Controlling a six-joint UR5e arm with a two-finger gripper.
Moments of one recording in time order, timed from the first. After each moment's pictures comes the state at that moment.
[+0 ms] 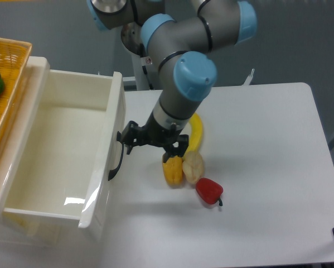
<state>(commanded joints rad) 2.49 -1.84 -1.50 -1.38 1.20 0.57</state>
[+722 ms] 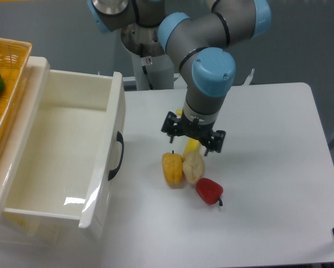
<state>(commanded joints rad) 2.52 -1.89 -1.53 -1.28 1.56 1.03</state>
